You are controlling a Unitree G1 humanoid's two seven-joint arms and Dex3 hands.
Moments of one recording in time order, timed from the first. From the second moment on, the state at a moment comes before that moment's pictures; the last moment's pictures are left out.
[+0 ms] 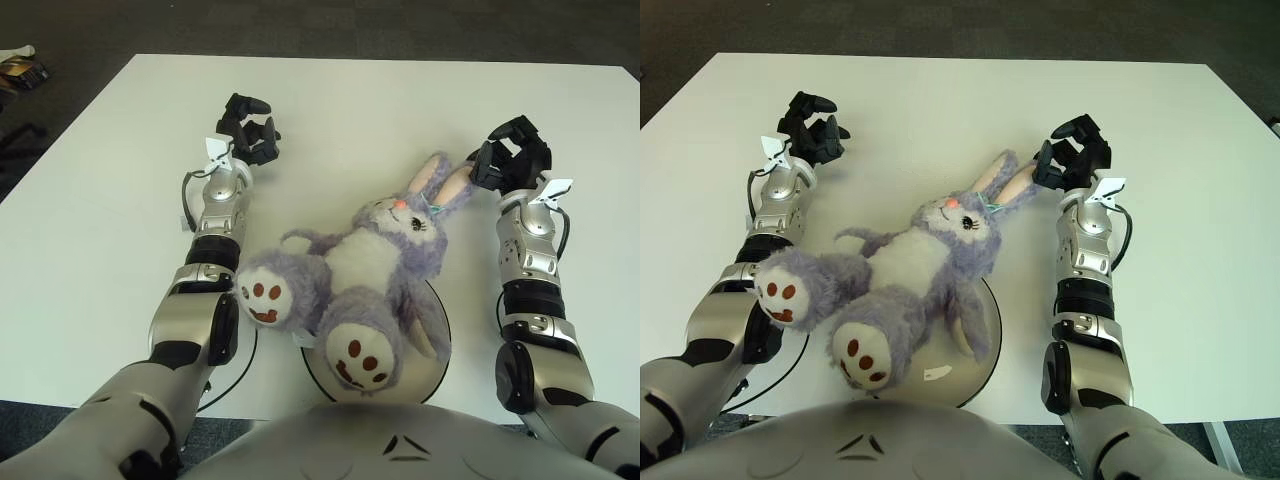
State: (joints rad) left arm -0.68 0.12 0.18 0.81 -0.09 -0.33 0.02; right arm -0.44 -0.16 -0.30 0.42 0.15 -0.18 -0.01
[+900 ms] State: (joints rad) left arm -0.68 0.12 0.17 0.80 -0.09 -0.33 0.01; right arm -0.44 -0.16 -0.28 0.42 0.15 -0.14 0.01
